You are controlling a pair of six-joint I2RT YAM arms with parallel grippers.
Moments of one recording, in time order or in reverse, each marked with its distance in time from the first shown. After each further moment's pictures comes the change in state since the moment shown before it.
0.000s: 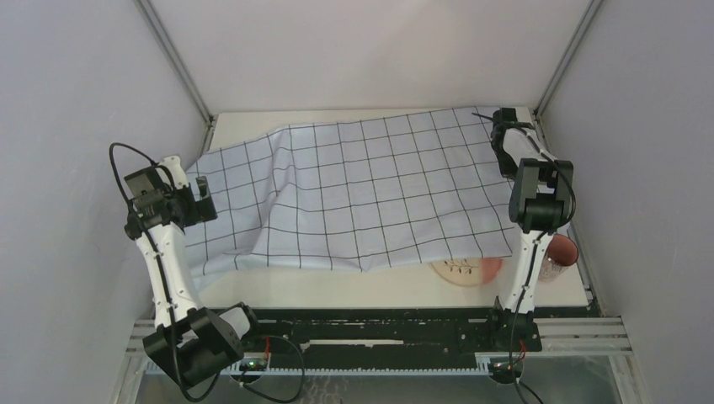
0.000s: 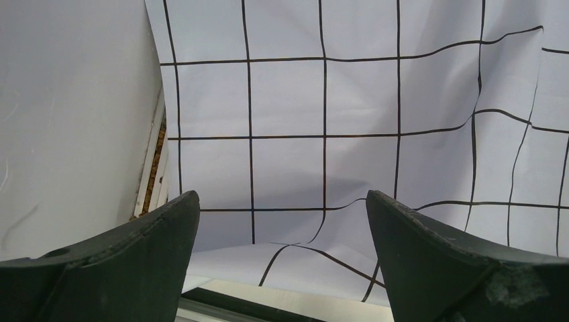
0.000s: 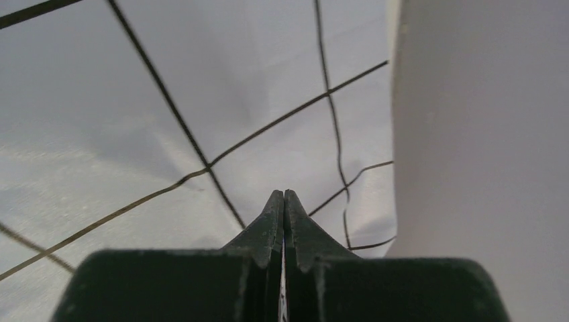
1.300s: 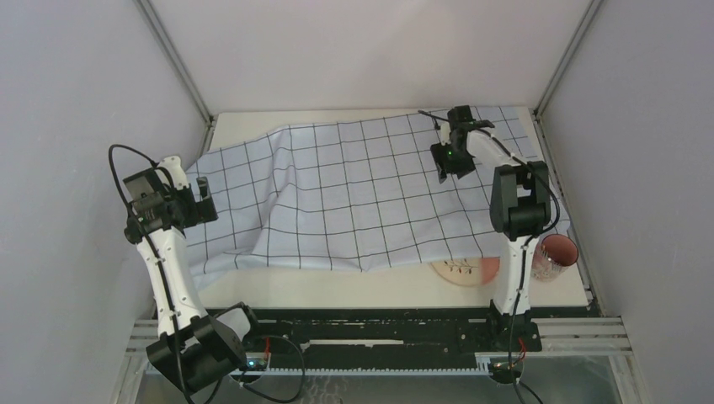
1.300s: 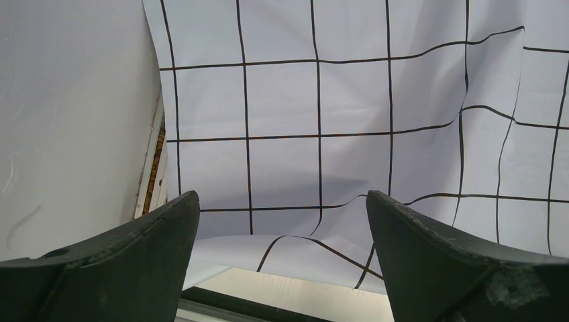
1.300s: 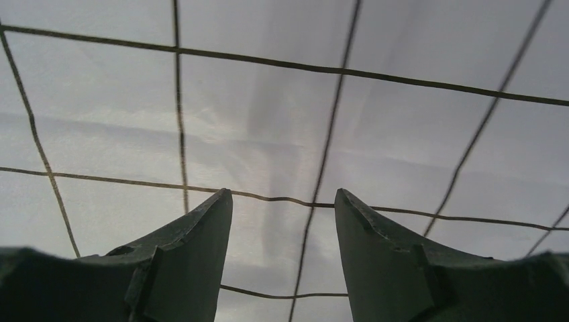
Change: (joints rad) left arm 0.000 -0.037 -0.002 -0.013 0.018 0.013; right arm 0.216 -0.082 -0.034 0.020 -0.555 0.006
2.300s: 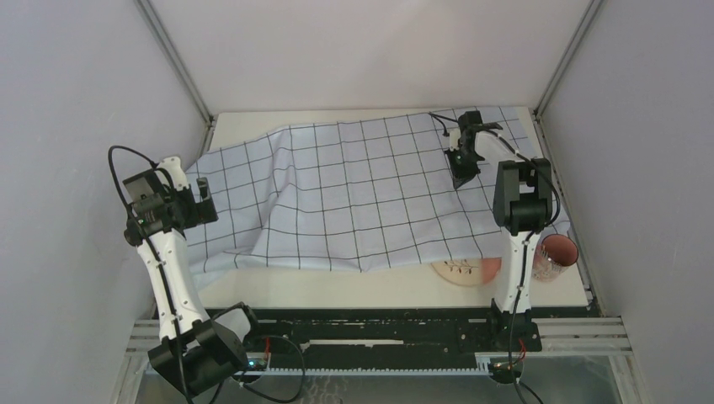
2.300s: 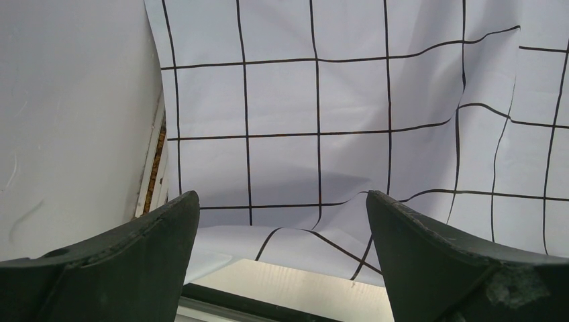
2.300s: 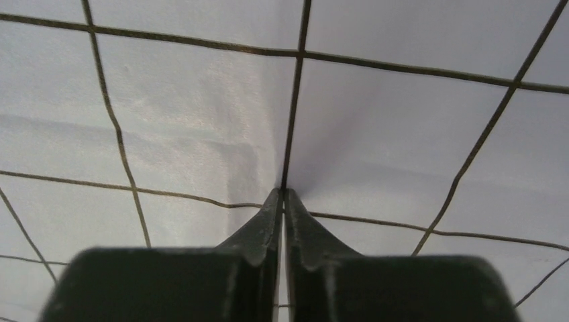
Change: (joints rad) left arm 0.000 -0.019 0.000 -0.009 0.000 0.000; right arm -0.035 0.075 0.006 -0.036 -0.065 -0.037
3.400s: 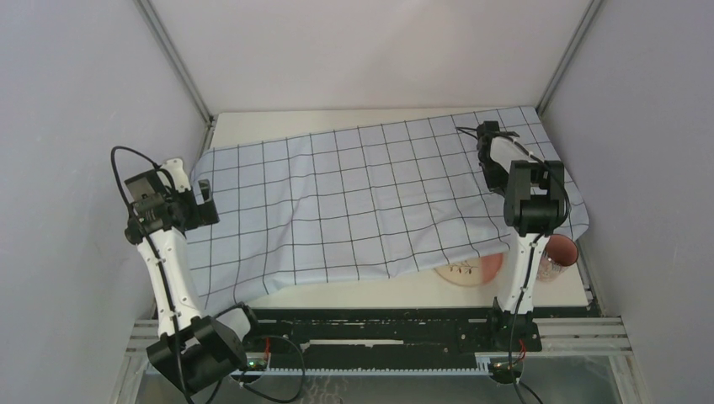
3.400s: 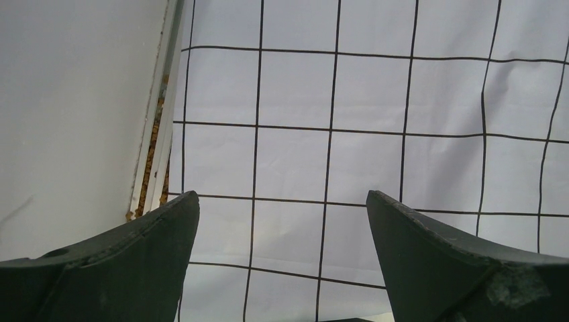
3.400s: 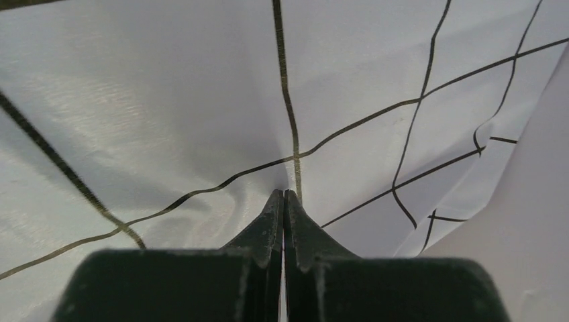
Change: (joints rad) left arm 0.000 0.010 -0.002 -0.020 0.003 0.008; right arm -0.105 -0.040 -0.118 -0.010 0.570 0.029
